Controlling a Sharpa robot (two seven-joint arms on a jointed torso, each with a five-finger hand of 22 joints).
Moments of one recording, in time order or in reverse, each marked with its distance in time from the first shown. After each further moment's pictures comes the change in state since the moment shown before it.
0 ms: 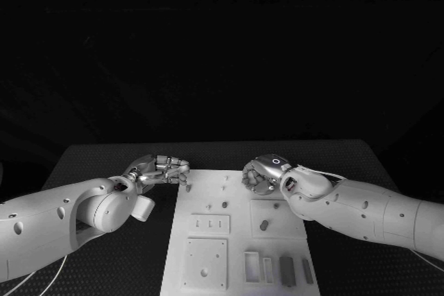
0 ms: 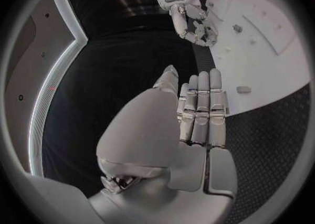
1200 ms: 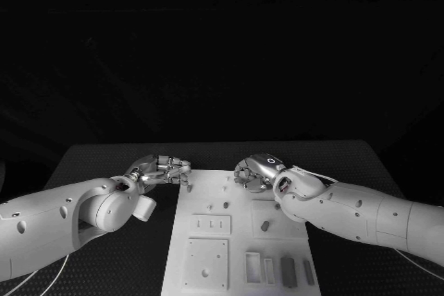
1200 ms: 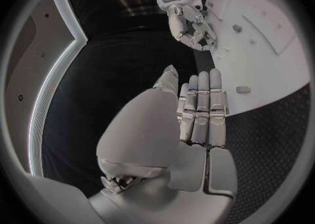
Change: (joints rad) left arm 0.000 0.002 0.000 -0.003 0.000 0.000 -0.003; left_hand 0.000 0.000 0.000 0.000 0.000 0.000 0.000 0.000 -0.001 0.000 0.000 -0.004 0.001 0.000 0.000 0.000 0.003 0.003 0.000 0.000 -0.004 0.001; right arm -0.006 0.039 0.014 0.010 0.115 -0.057 0.023; right_hand 0.043 0.107 0.036 -0.090 -0.004 0.034 -0.031 0.014 0.005 0.009 -0.016 0.000 -0.002 0.011 -0.011 0.008 0.014 0.004 -0.006 -0.002 0.007 -0.001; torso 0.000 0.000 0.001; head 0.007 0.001
